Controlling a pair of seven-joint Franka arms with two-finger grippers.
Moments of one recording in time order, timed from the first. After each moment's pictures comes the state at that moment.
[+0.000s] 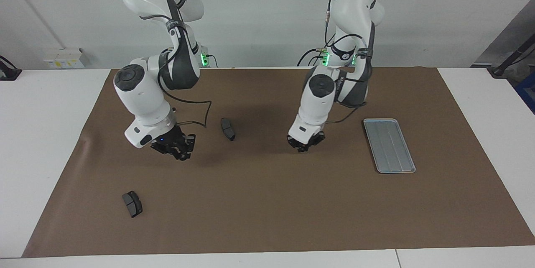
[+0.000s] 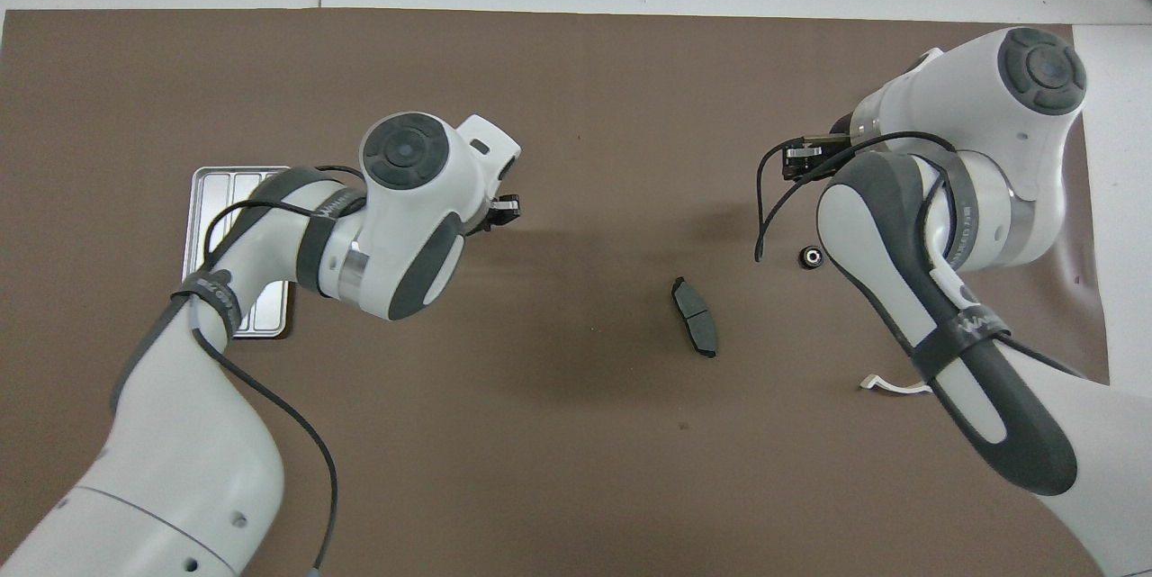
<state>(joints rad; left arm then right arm) -0.43 0.42 0.02 -1.73 -0.03 2.21 -0.49 0.11 0.34 0.07 -1.72 0.10 2.15 0.18</state>
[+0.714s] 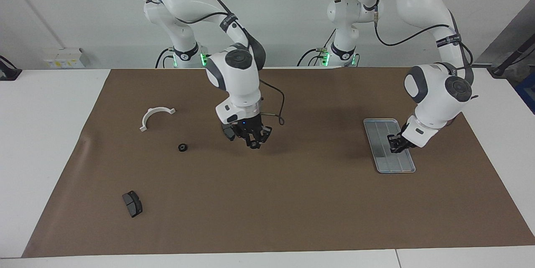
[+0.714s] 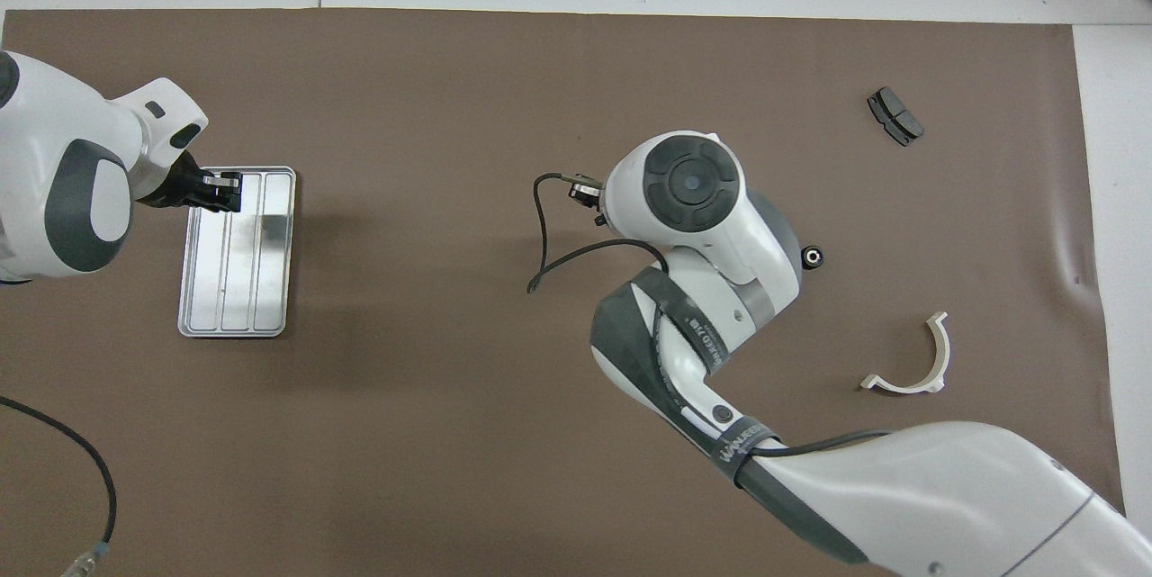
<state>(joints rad) 0.00 0.34 0.02 -1.82 -0.04 2.13 0.10 0.17 0.49 0.45 -1.65 -0.35 2.26 1.15</state>
